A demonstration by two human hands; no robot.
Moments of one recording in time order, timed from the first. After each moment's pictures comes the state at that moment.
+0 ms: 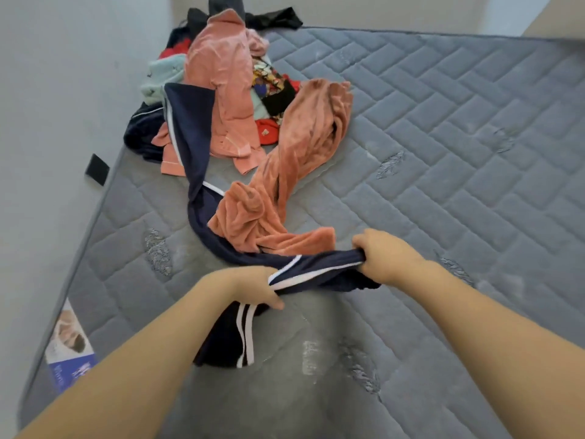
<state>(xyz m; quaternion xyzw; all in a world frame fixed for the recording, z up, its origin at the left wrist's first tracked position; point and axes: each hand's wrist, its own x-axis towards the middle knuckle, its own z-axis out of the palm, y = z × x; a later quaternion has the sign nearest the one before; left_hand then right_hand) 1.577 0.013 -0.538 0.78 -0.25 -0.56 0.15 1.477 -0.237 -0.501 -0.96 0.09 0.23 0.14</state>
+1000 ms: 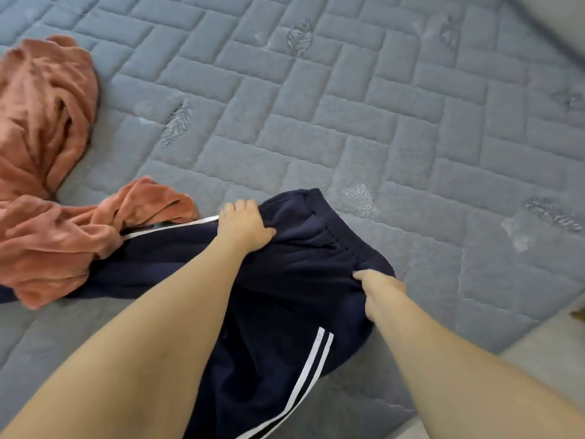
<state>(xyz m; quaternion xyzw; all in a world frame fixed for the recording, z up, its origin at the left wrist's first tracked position) 1.446 -0.397 -0.717 0.87 -0.41 -0.27 -0.04 1.198 -0.452 -0.718 -0.23 0.81 -0.04 0.54</state>
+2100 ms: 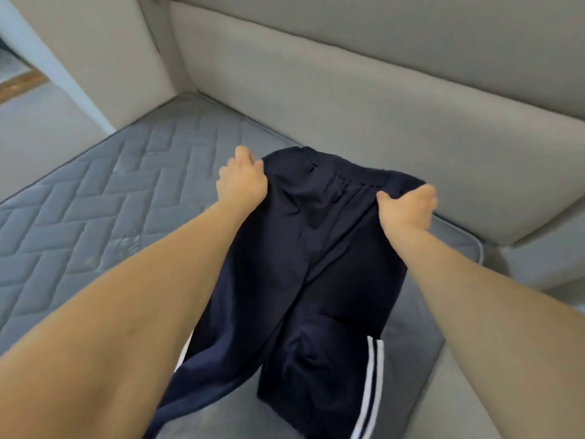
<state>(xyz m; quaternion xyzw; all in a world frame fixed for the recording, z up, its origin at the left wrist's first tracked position) 1.209 -0.941 -0.426 0.80 -0.50 -0.17 0.26 0.954 -0.937 -0.452 -0.41 0.79 -0.35 0.29</state>
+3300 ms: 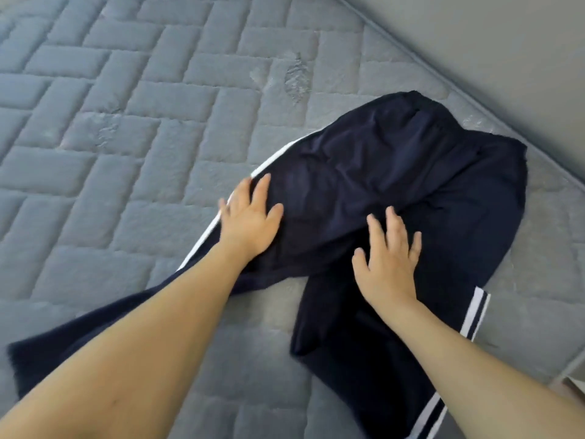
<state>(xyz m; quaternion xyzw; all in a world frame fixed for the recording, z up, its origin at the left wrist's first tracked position) 1.267 -0.849 -0.751 0.84 -0.49 -0.20 0.11 1.018 -0.873 -0.745 -0.80 0.57 -0.07 0.18</state>
